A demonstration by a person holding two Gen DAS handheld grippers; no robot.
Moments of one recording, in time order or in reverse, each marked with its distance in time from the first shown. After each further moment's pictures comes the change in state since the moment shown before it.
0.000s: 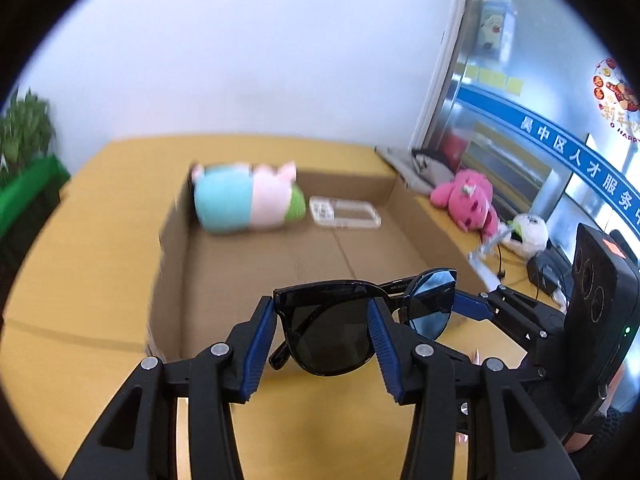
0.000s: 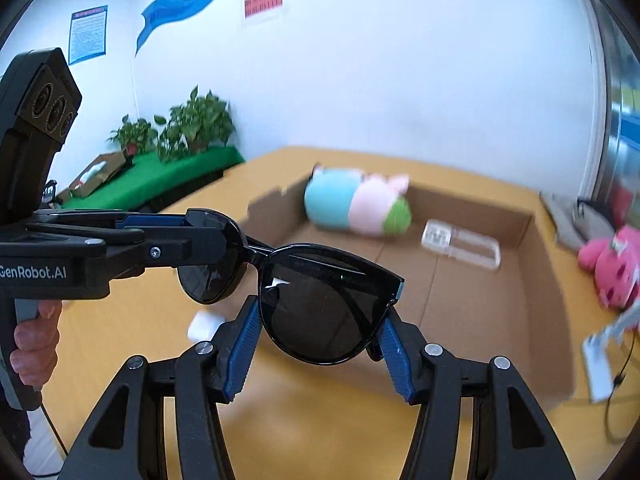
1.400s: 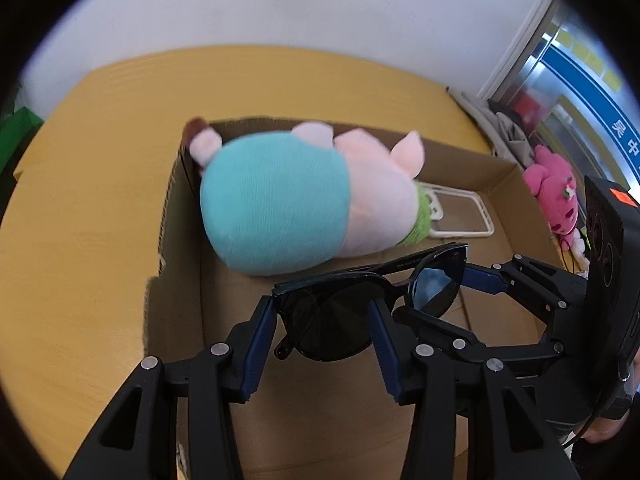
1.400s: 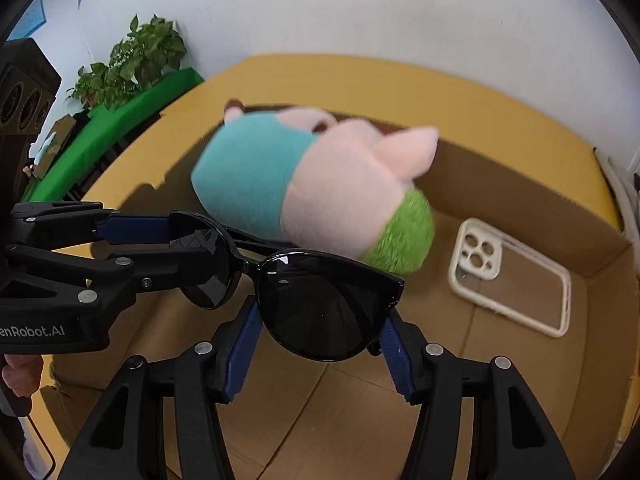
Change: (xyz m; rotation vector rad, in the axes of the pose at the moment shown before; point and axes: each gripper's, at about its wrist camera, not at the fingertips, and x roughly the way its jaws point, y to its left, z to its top) left arm 0.213 0.125 0.073 -0.113 0.400 0.037; right arm 0.260 -0.084 0.074 0.064 0.432 0.047
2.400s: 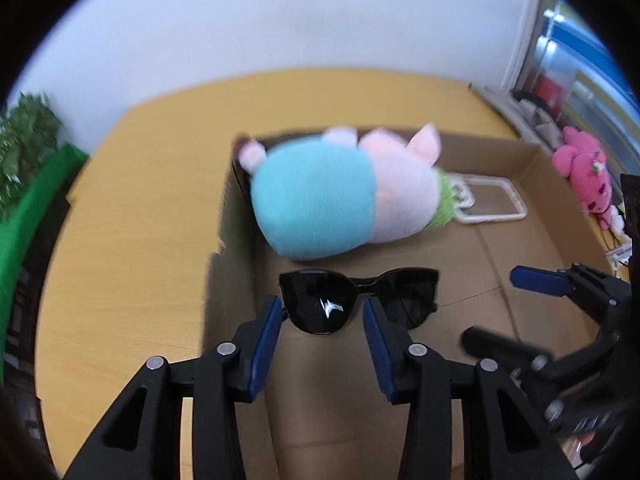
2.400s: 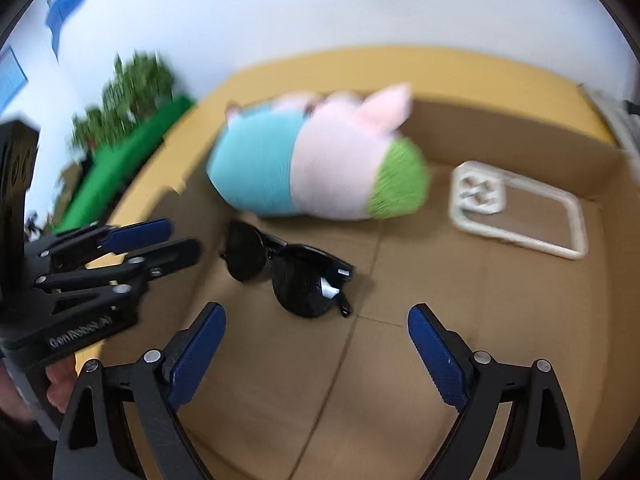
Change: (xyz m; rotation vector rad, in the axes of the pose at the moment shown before) left arm -0.062 -0.023 -0.035 0.116 -0.155 0.206; right arm -0.057 -0.016 -0.041 0.195 -0.072 0.077
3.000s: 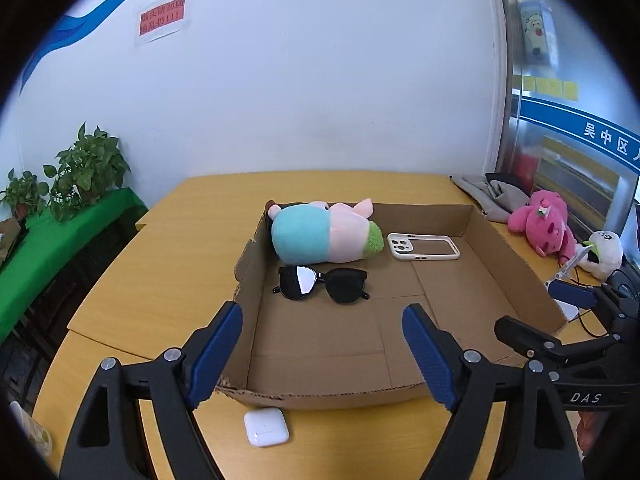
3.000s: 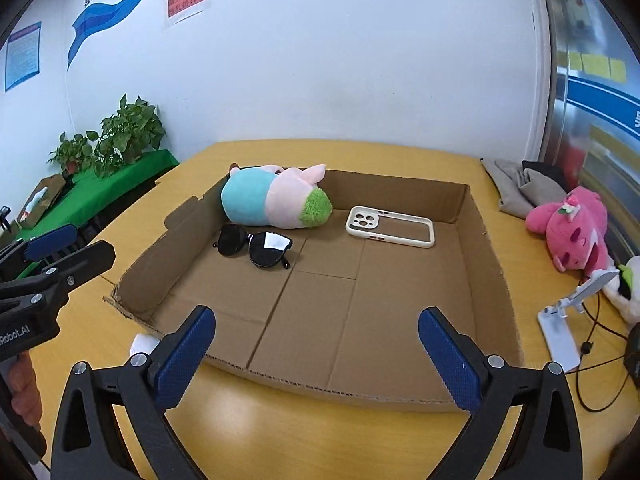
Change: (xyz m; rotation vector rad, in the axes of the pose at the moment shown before) left arm -0.138 -0.083 -0.106 -0.088 -0.359 0.106; right arm -0.150 0.027 -0.120 -0.099 -0.302 -0.241
